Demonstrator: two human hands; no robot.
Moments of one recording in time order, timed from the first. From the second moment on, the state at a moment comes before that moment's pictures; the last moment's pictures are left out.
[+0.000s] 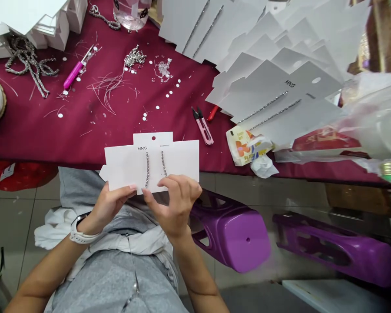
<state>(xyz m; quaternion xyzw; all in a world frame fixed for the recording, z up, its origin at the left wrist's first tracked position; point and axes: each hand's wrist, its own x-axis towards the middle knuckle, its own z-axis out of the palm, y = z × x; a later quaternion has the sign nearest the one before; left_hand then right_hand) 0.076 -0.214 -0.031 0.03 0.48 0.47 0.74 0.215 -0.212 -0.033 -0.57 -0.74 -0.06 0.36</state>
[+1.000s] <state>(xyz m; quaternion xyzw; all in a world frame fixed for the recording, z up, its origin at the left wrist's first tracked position) 0.080 -0.199 -0.031 -0.18 0.46 0.46 0.74 0.200 -0.200 -0.069 -0.52 -0.72 -0.03 0.46</state>
